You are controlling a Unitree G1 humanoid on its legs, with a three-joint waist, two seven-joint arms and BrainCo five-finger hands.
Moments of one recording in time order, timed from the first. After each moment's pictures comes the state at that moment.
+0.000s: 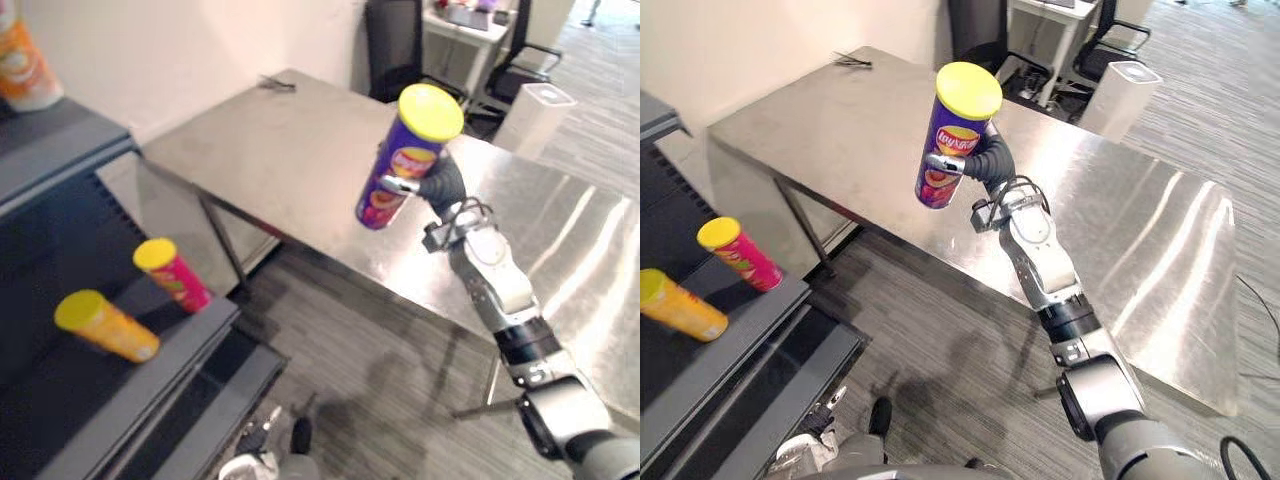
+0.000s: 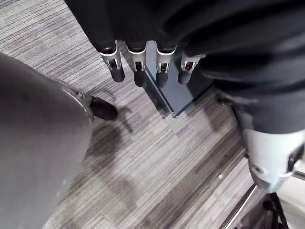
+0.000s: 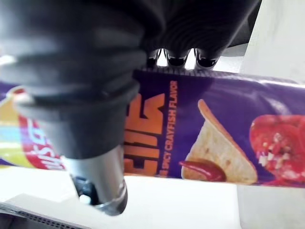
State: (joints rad) left arm 0.06 0.09 0.14 1.00 -0.30 -0.05 0.06; right arm -0.66 -0.32 0.25 0.12 0.48 -0.05 0.05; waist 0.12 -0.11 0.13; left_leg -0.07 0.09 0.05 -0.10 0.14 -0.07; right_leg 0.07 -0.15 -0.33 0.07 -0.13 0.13
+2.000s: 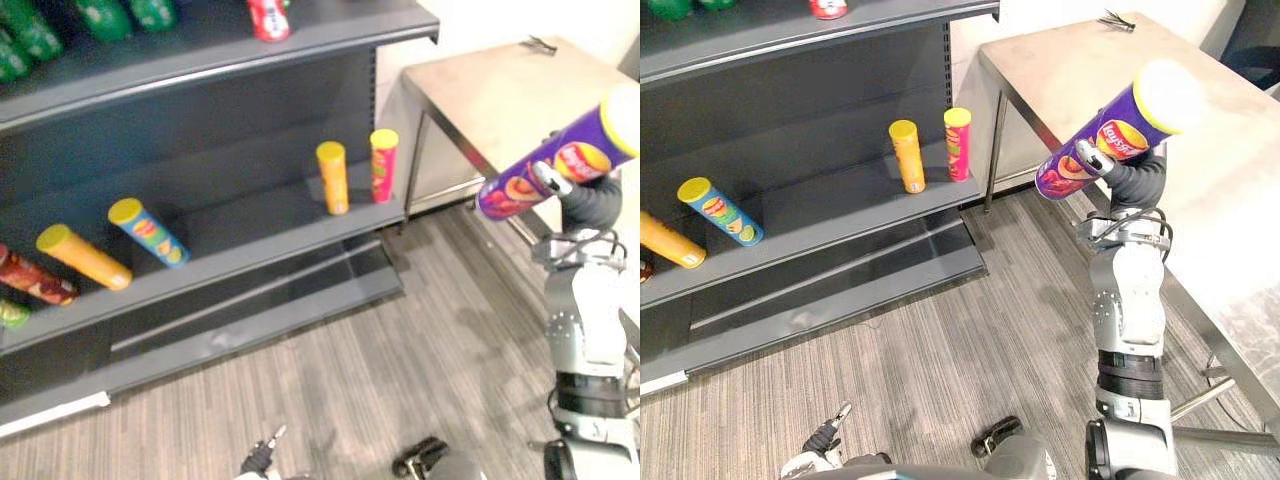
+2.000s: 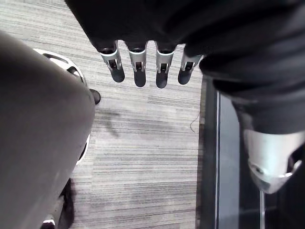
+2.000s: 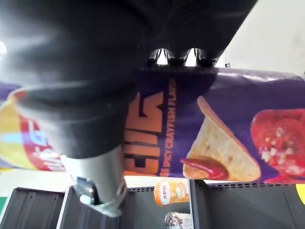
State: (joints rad) left arm 0.08 0.04 0.28 1.03 -0.17 -0.02 0.01; right arm -0.36 -0.32 -0.24 -0.11 0.40 -0.06 -0.12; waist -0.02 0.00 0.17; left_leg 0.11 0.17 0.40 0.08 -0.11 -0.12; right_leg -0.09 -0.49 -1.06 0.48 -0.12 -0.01
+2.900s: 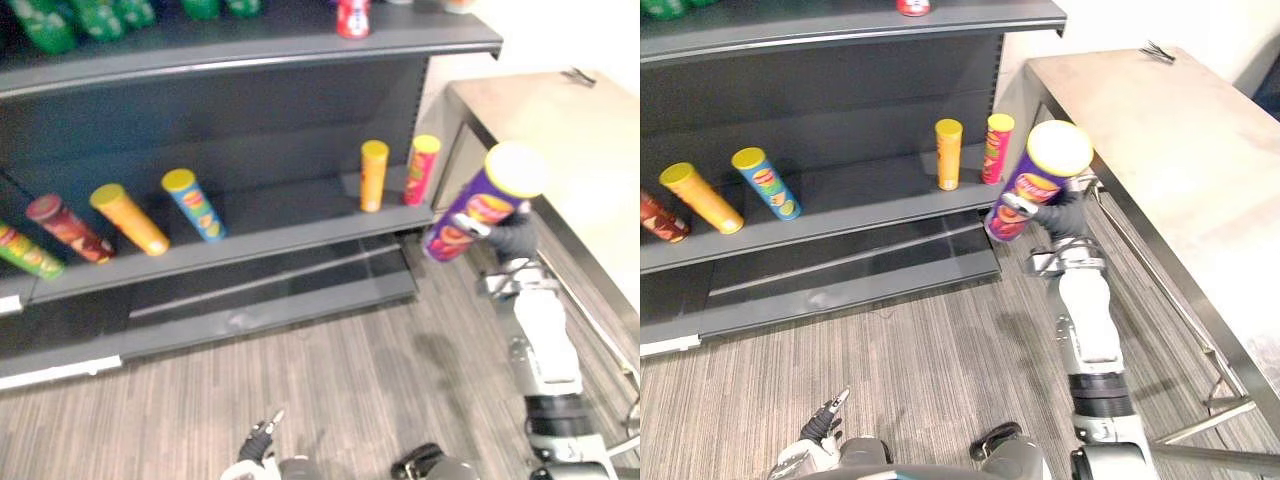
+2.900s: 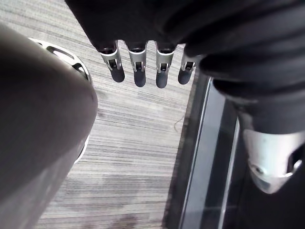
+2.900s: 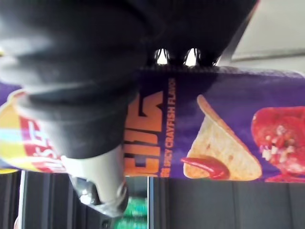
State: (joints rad) left arm 0.08 0.06 0.23 0.95 -0.25 -0.04 -0.03; right arm -0.28 -0.22 0.01 -0.09 0.31 -0.05 -0.02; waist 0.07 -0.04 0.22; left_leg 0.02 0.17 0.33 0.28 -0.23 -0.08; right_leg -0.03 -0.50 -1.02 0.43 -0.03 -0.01
